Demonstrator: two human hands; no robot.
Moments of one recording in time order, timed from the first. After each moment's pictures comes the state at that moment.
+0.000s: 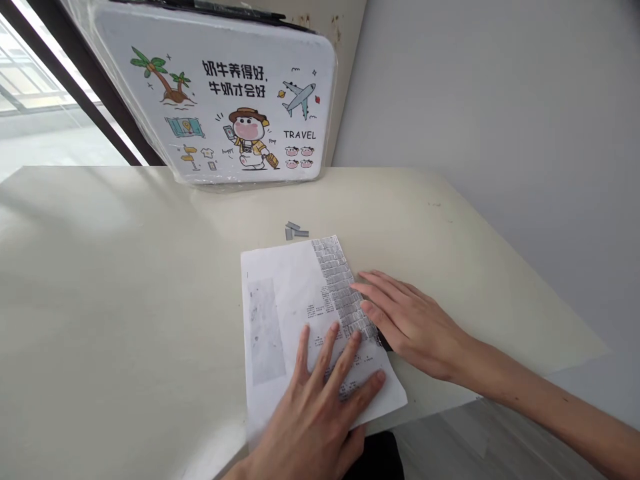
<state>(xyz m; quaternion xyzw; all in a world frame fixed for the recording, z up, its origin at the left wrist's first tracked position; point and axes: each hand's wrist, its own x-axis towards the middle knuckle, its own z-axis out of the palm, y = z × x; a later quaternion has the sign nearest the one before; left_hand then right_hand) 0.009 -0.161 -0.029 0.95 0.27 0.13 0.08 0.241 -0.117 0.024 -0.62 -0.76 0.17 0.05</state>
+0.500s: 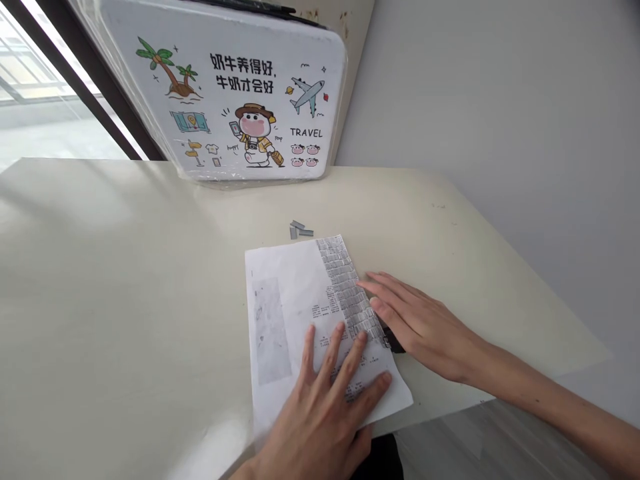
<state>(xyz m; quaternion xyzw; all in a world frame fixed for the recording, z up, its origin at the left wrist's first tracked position) 0.007 -0.160 -0.031 0.95 0.26 0.13 0.08 0.237 -0.117 0.031 -0.66 -0.71 0.24 0.01</state>
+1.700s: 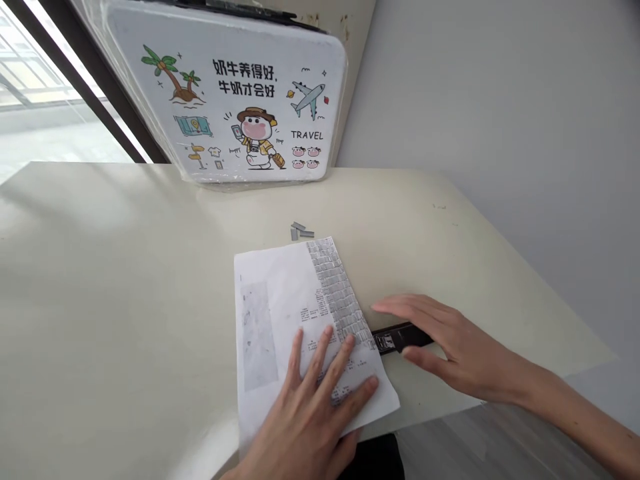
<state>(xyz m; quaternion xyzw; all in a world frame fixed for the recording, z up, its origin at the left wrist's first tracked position) 0.013 -0.158 -0.028 0.95 0.29 0.13 0.05 0.298 -0.131 0.033 -0.53 -0.81 0.25 0.09</state>
